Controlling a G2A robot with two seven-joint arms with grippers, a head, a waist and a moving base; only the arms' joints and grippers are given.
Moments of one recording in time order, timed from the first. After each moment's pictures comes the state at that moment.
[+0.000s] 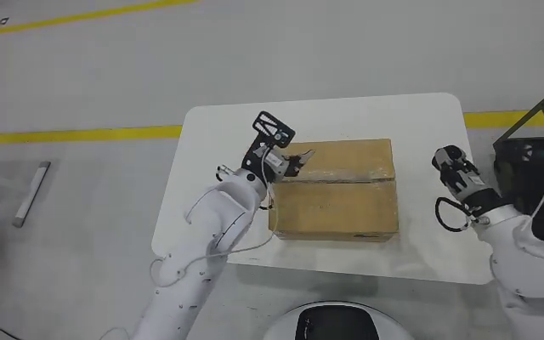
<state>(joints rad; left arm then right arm) 0.87 -1.24 -1.08 -1.85 1.28 -0.19 -0.63 -1.54 -1.22 1.69 -2.10 -0.60 0.07 0.37</state>
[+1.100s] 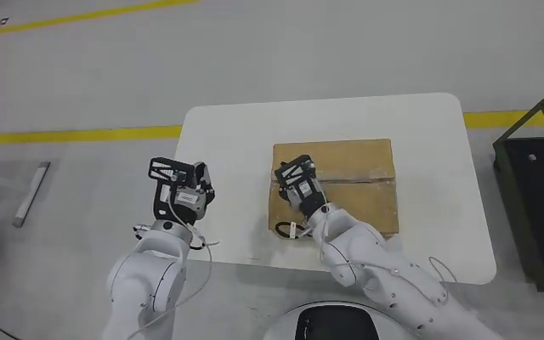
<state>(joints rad) 1.31 -1.18 -1.50 -2.17 1.34 -0.11 -0.67 -0.97 -1.37 0.79 -1.72 -1.23 0.34 0.37</state>
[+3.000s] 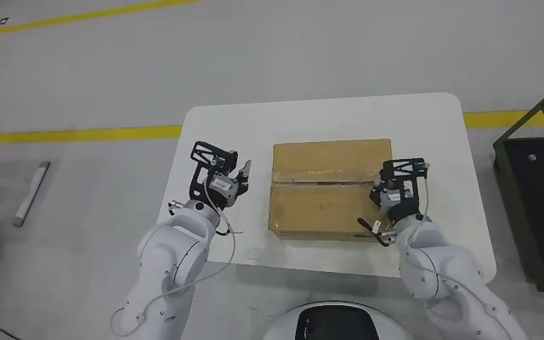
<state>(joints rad) 1.14 -1.19 -1.34 -1.99 1.27 -0.20 -0.65 -1.42 -1.34 1.31 -2.09 -1.28 0.36 0.61</state>
